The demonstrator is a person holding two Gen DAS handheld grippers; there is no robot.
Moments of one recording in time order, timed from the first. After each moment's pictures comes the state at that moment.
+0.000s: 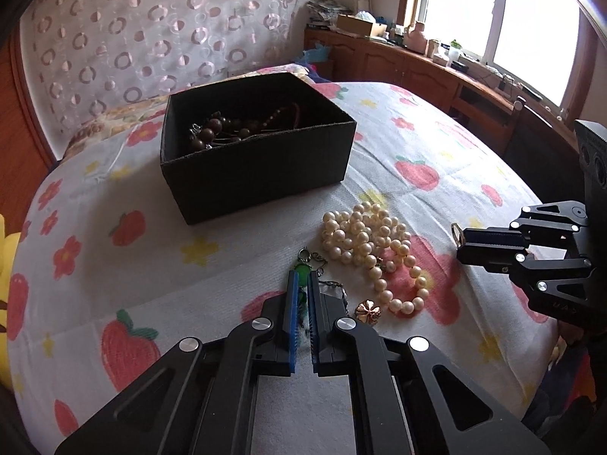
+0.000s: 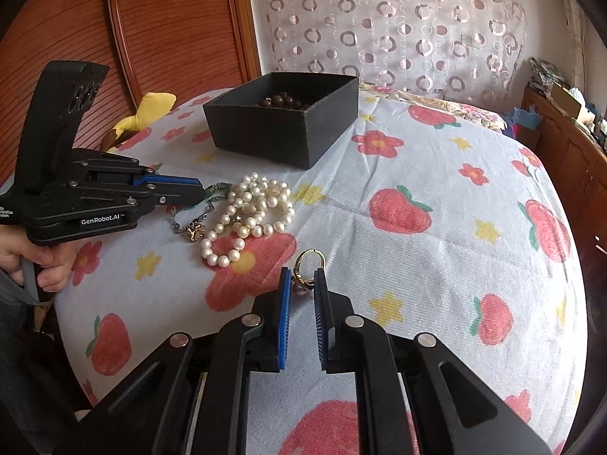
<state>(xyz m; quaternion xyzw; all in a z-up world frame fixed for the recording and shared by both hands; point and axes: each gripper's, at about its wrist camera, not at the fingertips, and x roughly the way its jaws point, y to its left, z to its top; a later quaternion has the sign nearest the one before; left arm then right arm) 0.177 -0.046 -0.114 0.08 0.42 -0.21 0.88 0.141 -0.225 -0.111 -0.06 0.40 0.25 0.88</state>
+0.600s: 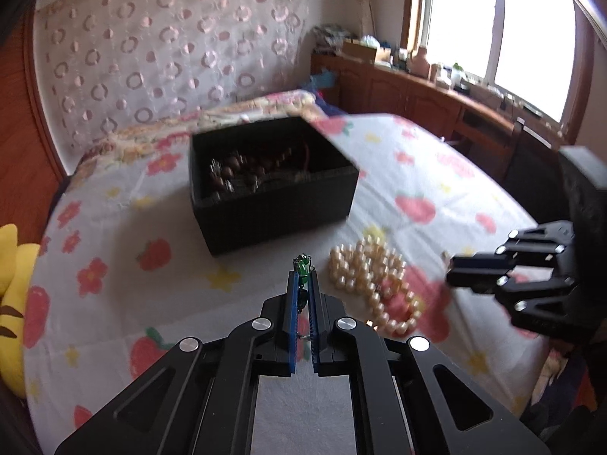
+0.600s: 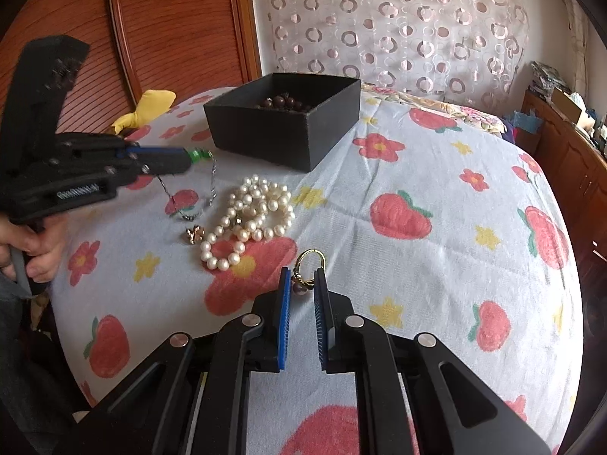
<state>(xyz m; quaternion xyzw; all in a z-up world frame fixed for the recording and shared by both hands) 0.168 -0.035 -0.078 0.06 0.37 -0.20 0.91 0.144 -0.221 -0.108 -0.07 0.40 0.25 0.88</state>
